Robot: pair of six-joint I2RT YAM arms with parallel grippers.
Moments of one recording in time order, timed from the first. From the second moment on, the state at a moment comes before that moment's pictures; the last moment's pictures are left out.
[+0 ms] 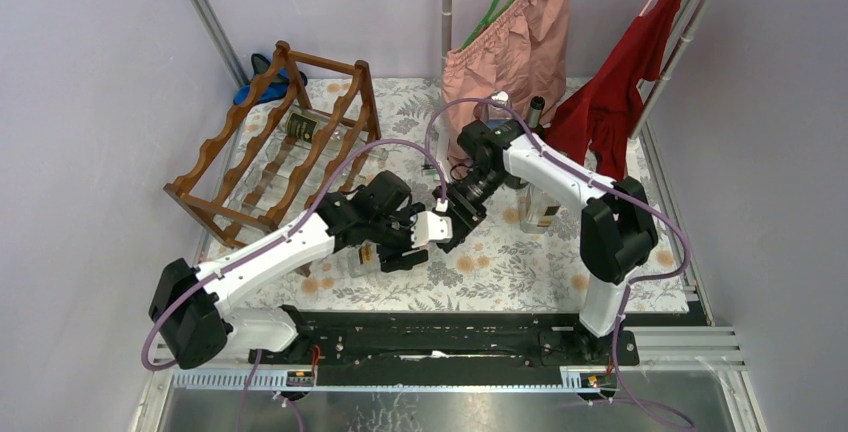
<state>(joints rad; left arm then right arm) -0.82 1.27 0.98 -0.73 0.36 0.60 0.62 1.82 1.49 -1.22 -0.96 -0.29</state>
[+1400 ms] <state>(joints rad) -0.76 1.30 1.05 -0.83 0.36 0.69 0.72 1.61 1.22 -0.70 -0.85 0.17</state>
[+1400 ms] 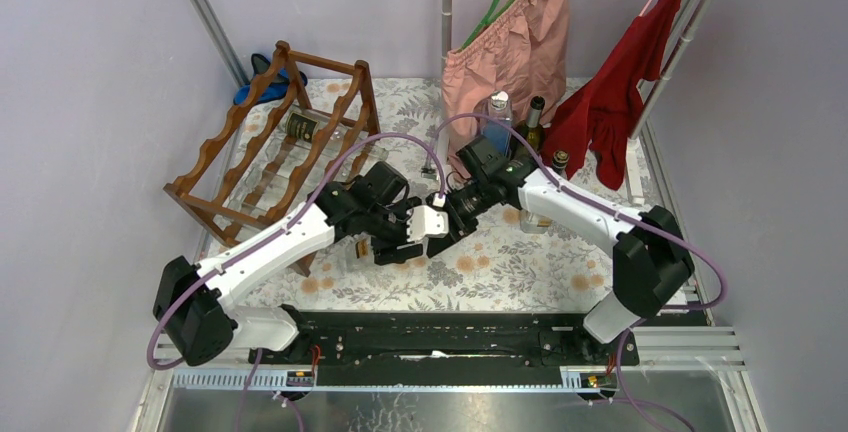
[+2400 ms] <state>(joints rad) -0.74 1.30 1.07 -0.86 0.39 0.68 0.73 1.57 1.18 -0.56 -0.77 0.33</state>
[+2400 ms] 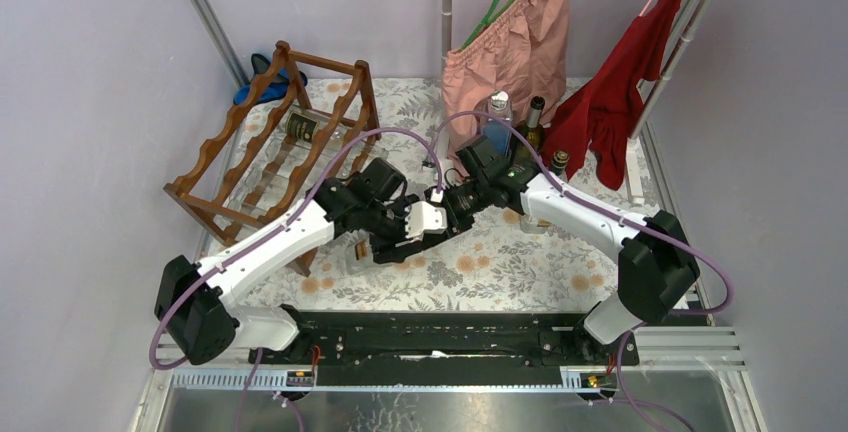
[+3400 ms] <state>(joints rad) -0.73 1.32 1.10 -0.90 0.38 0.64 0.73 1.59 1.17 -0.53 -0.78 0.34</state>
